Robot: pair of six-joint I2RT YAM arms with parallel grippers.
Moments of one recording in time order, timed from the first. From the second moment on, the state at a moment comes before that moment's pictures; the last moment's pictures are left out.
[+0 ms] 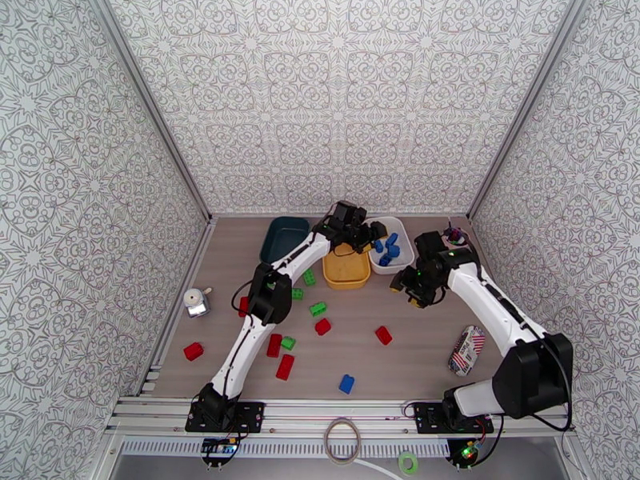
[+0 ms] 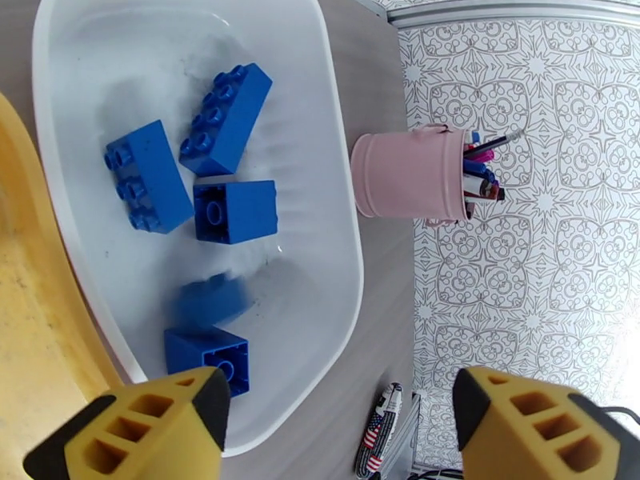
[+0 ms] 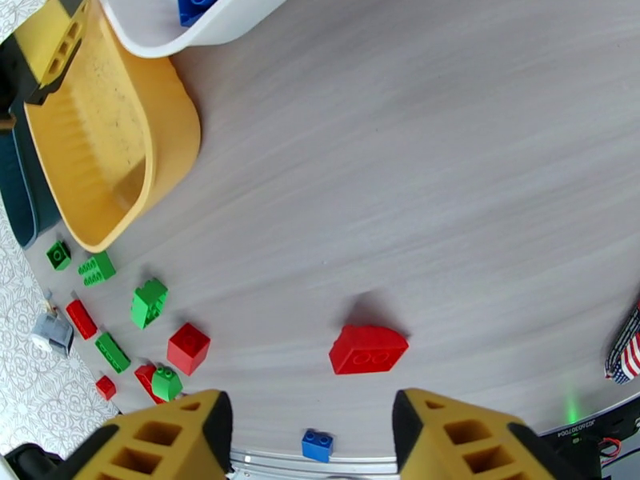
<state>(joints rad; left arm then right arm) -0.58 2.58 2.40 -0.41 0.63 -0.96 0.24 1.42 1.22 -1.06 -0.25 0.79</state>
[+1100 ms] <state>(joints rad) -0.68 1.18 1.06 -0.72 -0.06 -0.76 1.01 1.33 1.11 -1.05 -0.02 0.83</state>
